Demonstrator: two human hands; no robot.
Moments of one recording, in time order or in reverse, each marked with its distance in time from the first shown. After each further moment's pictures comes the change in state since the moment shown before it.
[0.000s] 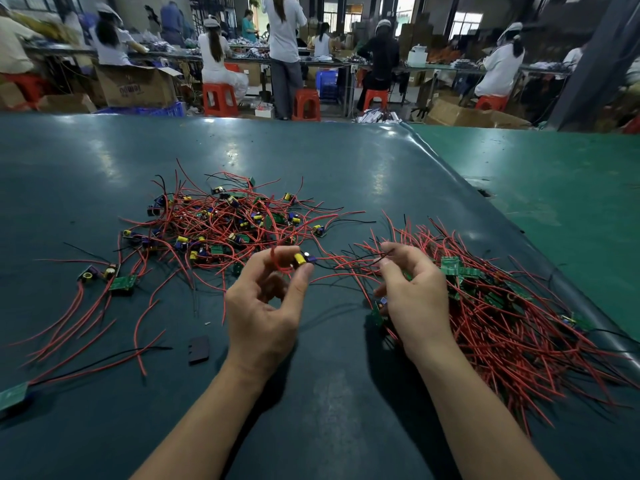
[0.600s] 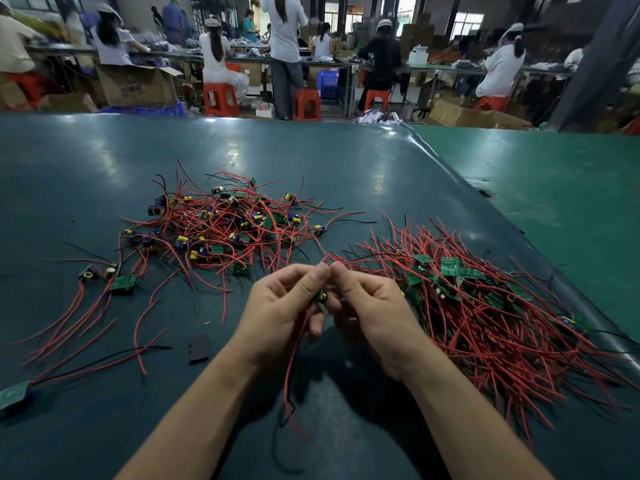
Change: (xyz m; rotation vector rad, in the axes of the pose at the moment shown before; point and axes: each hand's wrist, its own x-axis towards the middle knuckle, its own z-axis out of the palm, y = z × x) left_hand 0.005 0.015 0.000 -0.475 -0.414 -0.538; right_hand -0.029 -0.014 0.015 0.260 -0.576 0.177
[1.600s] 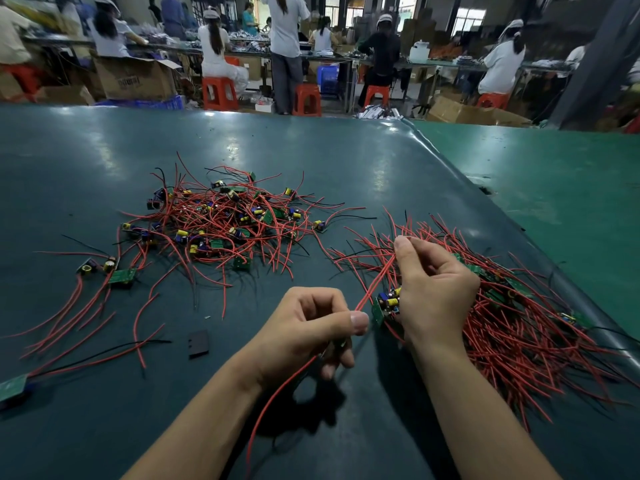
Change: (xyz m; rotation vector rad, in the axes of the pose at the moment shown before) left_hand -0.016 -0.003 0.008 0.134 -0.286 -0.146; right_hand 0.017 -0.001 -0.032 -0.185 0.815 -0.426
